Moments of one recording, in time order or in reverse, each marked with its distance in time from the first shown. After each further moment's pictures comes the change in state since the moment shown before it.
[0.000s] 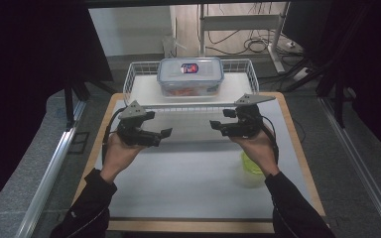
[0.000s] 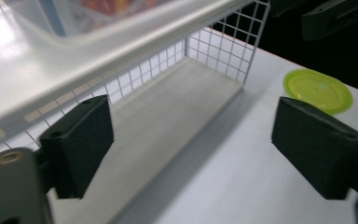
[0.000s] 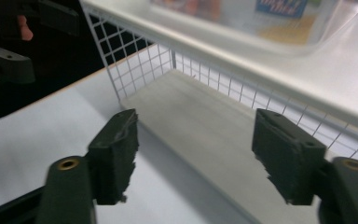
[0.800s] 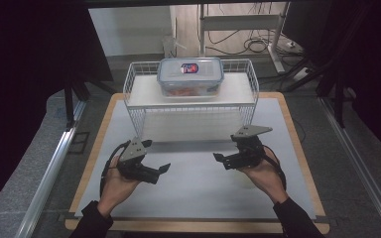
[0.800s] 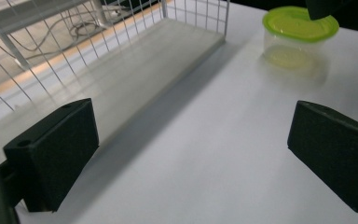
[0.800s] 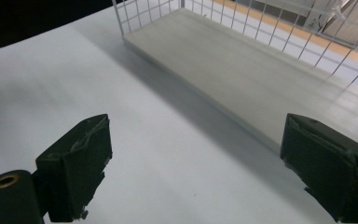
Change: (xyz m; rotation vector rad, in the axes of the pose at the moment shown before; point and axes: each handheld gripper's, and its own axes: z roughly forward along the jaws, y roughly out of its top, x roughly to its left) left arm -0.040 -0.076 -0.008 0.028 0.007 0.100; right arm 0.024 -0.070 -0.005 0.112 -0.021 -0.045
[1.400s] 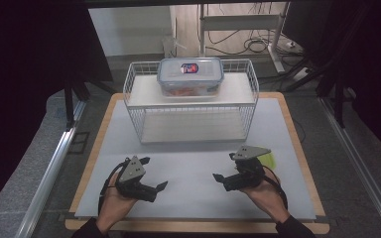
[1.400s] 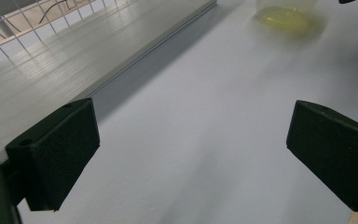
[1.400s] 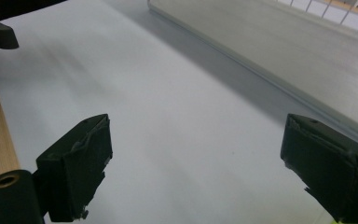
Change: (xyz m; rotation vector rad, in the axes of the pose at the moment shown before) left arm -0.023 -0.041 -0.003 0.038 0.012 -0.006; right arm 0.026 -0.043 -0.002 0.026 0.046 -0.023
